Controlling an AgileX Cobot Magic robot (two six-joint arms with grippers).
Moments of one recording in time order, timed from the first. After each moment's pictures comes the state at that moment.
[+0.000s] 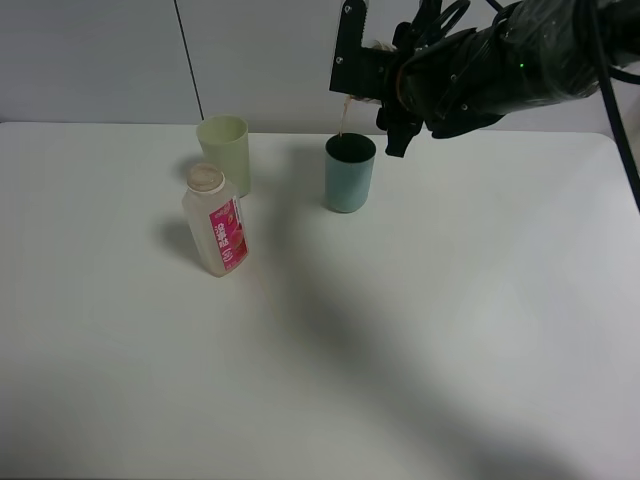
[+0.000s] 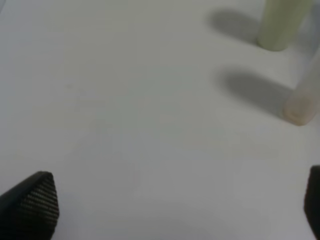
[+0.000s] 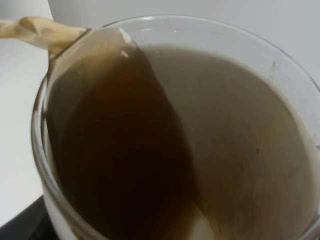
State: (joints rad) left arm -0.12 -0.01 -0.51 0.10 1.06 -0.14; right arm 0.61 1.89 -1.19 -1.72 0.55 0.60
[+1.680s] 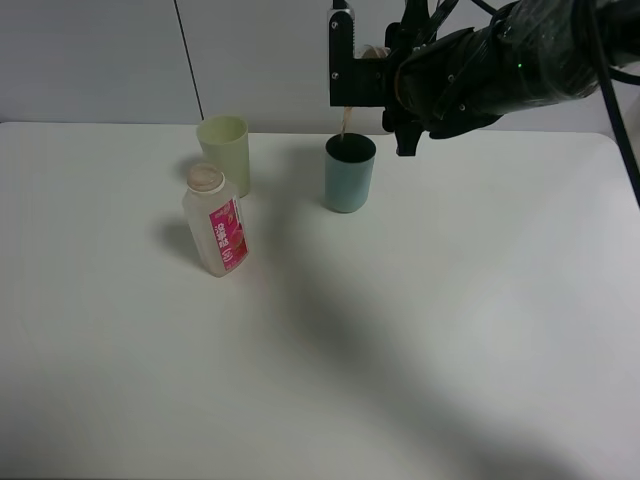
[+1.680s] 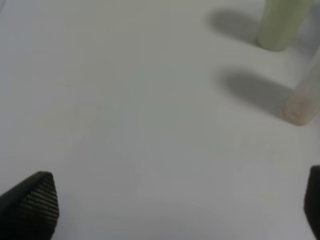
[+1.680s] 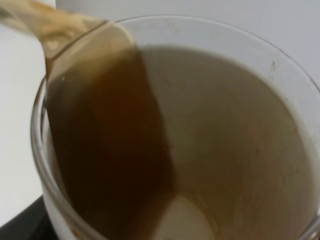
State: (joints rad) left arm -0.12 -0.01 -0.51 0.10 1.06 -0.14; right arm 0.62 1.89 -1.19 -1.72 0.56 0.41
